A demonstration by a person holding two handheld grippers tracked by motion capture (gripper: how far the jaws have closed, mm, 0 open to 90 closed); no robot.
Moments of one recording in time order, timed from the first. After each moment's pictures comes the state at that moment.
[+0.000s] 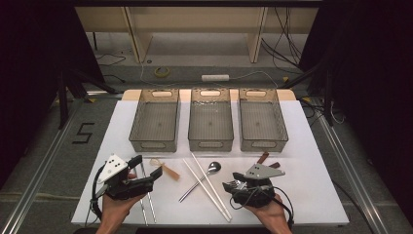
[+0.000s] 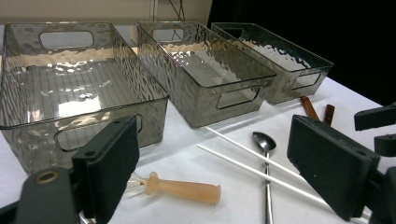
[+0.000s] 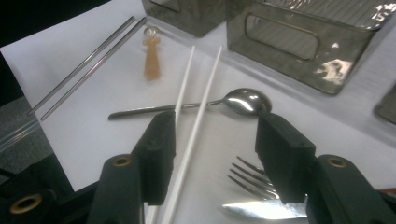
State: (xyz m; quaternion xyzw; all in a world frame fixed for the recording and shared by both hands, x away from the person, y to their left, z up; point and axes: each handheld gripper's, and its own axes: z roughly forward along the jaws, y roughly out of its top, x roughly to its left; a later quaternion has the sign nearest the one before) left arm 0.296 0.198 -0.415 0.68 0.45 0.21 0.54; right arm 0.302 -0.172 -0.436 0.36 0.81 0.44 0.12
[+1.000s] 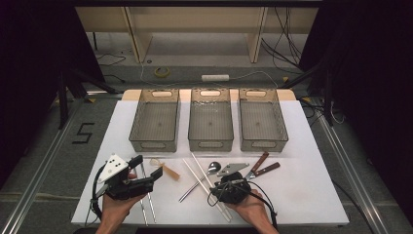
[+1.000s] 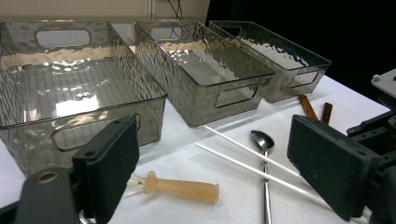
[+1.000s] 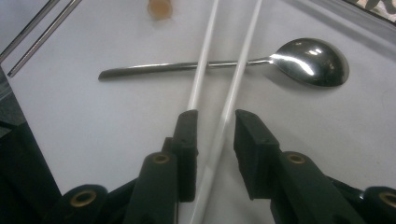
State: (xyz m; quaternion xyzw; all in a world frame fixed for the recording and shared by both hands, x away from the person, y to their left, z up) left arm 0.296 0.198 -0.415 0.69 0.44 0.21 0.54; right arm 0.328 -0.122 -0.468 0.35 0.87 0.33 0.06
